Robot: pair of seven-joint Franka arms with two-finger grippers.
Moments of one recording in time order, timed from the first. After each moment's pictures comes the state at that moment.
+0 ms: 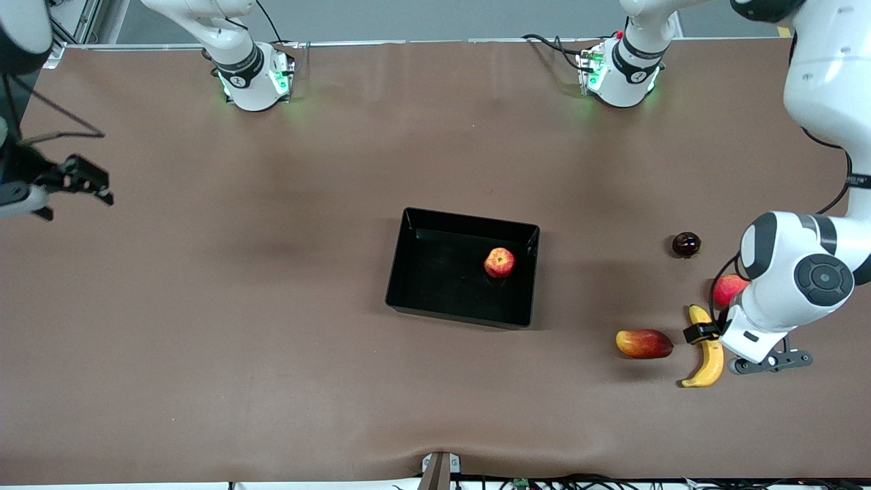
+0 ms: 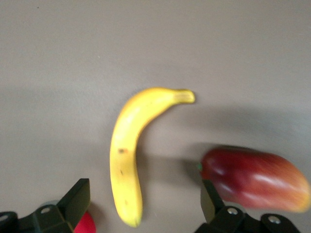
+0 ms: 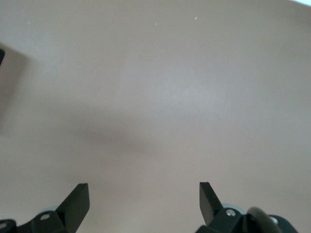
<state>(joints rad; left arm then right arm) 0.33 0.72 -0.36 -1.51 0.48 2.28 -0.34 -0.09 -0.07 0.03 -1.77 -0.01 1.75 -0.36</state>
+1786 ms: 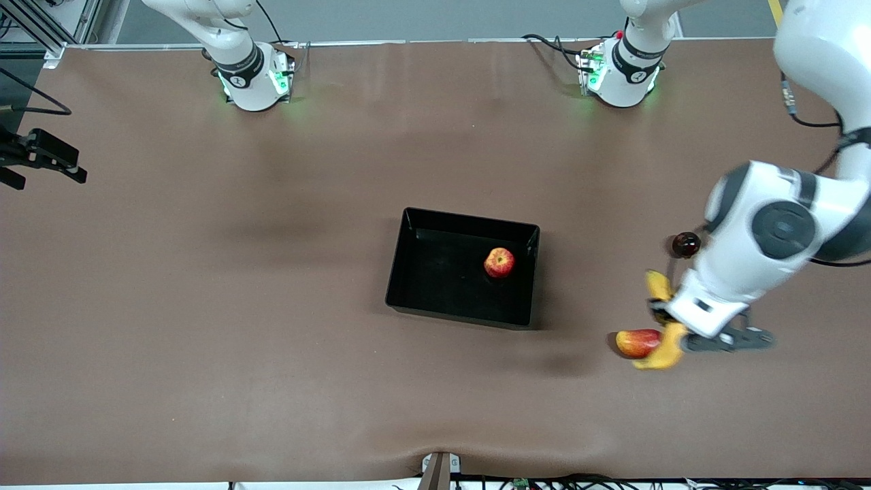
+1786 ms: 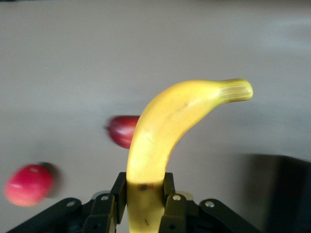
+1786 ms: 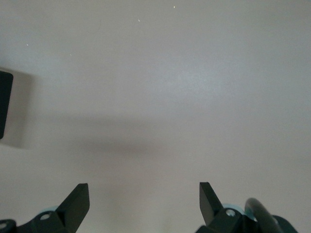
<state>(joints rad) 0.34 0.57 -0.76 -1.49 0.54 1.98 -0.54 -0.12 -0.04 0.02 -1.60 0.02 1.58 -0.20</state>
